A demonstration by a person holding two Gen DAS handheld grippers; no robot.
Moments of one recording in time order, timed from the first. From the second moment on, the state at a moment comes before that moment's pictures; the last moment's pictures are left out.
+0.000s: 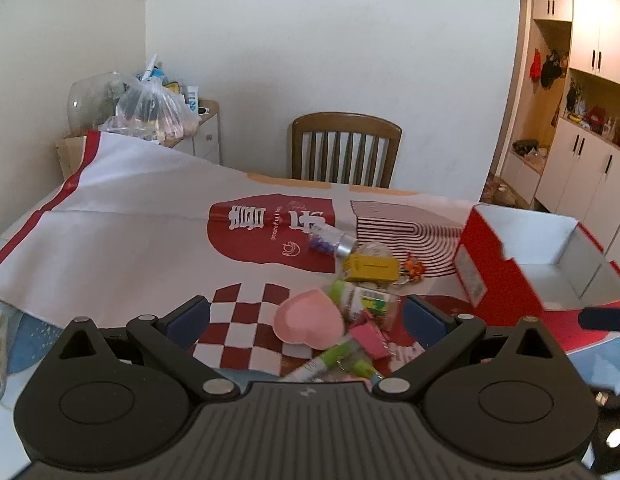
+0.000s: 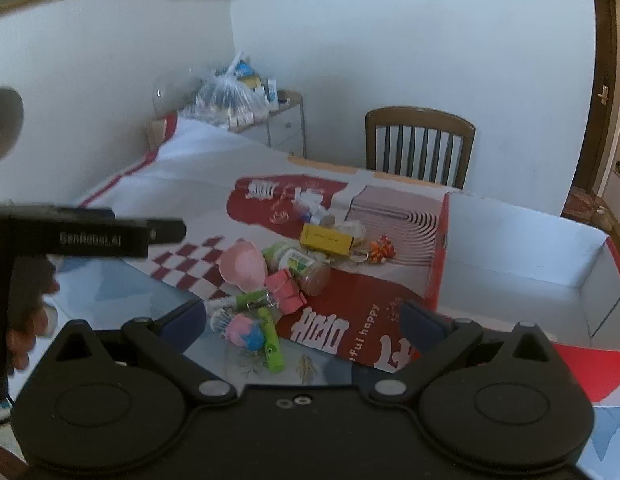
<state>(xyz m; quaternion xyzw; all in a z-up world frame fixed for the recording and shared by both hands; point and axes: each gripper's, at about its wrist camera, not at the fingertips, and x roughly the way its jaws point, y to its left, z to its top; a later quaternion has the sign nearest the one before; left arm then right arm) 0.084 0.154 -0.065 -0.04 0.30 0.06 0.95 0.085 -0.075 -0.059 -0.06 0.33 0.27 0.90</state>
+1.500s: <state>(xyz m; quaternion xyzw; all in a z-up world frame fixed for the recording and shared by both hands) 0.202 0.164 -0.182 0.00 0.38 0.04 0.92 0.143 0.009 -0.168 -0.19 0.43 0.31 0.83</state>
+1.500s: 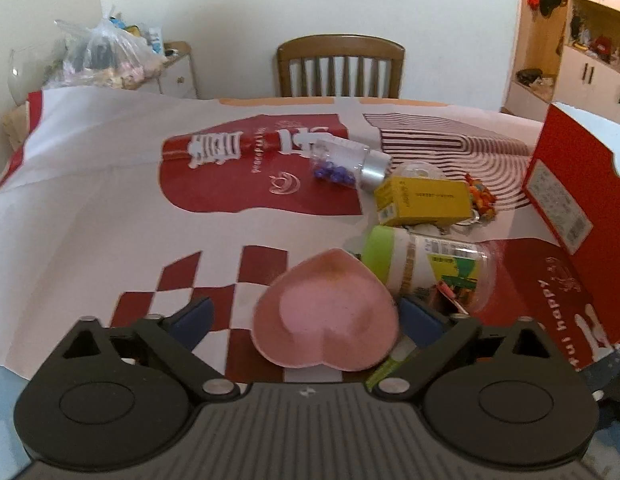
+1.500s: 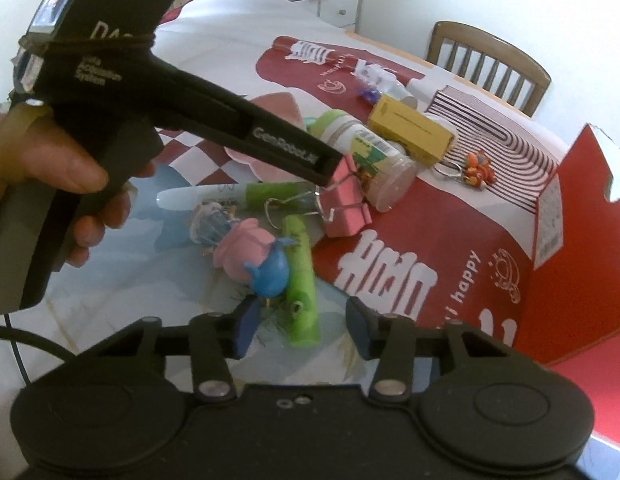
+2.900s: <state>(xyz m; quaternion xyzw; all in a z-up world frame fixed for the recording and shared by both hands) 0.147 0.159 -0.109 -0.08 0.40 -0.06 0.91 0.104 -0.073 -0.089 -0.03 0.43 0.22 0.87</state>
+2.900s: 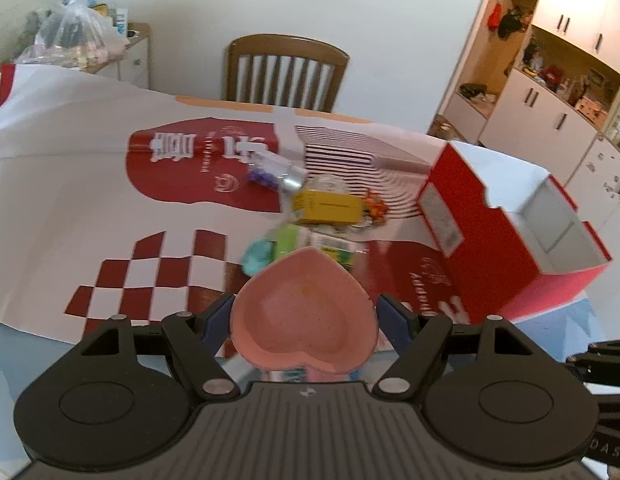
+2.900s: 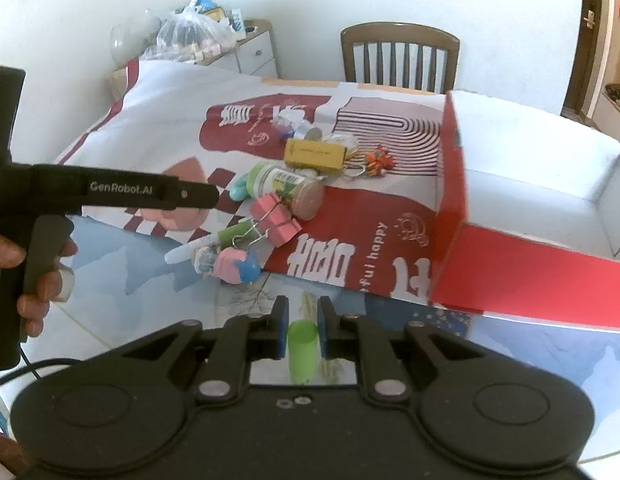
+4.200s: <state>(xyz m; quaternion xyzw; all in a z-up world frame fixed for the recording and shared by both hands) 0.279 -0.095 -0.081 0.03 0.44 -0.16 0.88 0.260 -0.263 -0.067 -0.02 0.37 0.12 0.92</state>
